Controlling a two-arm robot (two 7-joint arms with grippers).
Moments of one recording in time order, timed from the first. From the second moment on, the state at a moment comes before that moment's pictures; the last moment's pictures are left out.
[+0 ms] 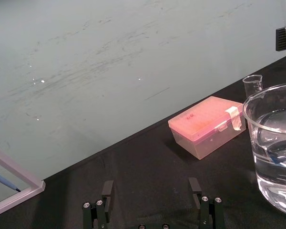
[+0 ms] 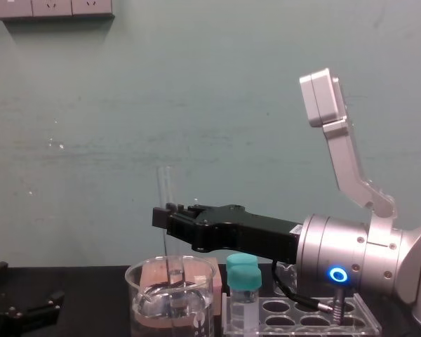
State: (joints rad) left arm -0.20 0.60 0.45 -1.41 -0.25 -0.12 0.03; right arm 0.63 0.16 -0.57 -0.97 0.51 -0.16 0.75
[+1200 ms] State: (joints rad) left arm -0.20 0.60 0.45 -1.41 -0.25 -0.12 0.03; right arm 0.63 0.16 -0.57 -0.97 0.51 -0.16 0.75
